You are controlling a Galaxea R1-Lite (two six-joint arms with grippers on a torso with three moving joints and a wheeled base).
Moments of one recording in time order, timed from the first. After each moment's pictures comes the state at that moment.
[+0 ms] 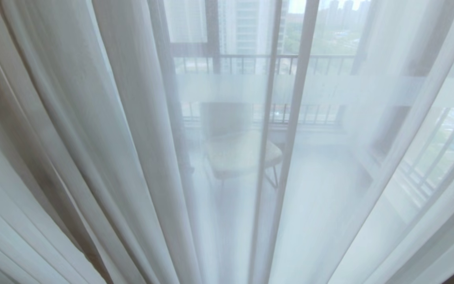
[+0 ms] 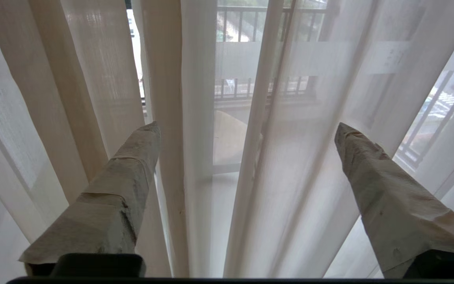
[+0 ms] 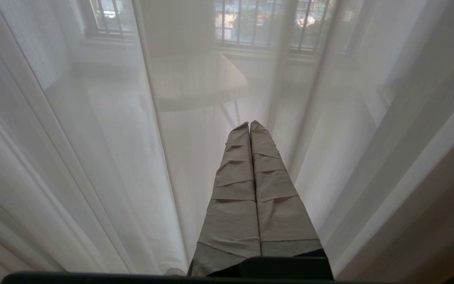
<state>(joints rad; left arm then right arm) -0.69 0.64 -0.89 0.14 0.39 -0.02 0.00 0.00 0.00 0.00 0.03 -0.04</state>
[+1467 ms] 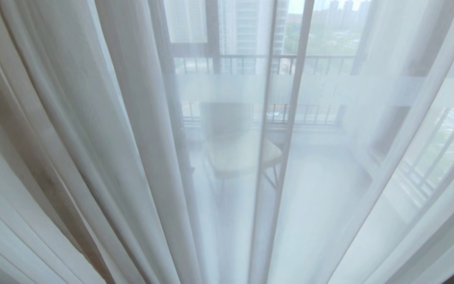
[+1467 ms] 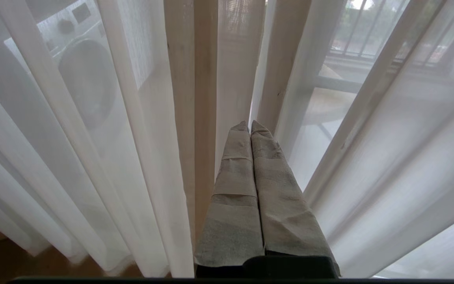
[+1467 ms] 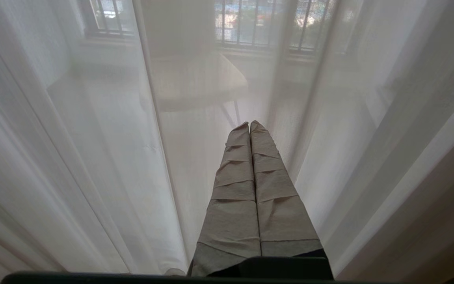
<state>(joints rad) 0.03 0.39 -0.44 0.13 0.07 -0.07 0.00 0.00 0.00 0.00 0.03 -0.04</state>
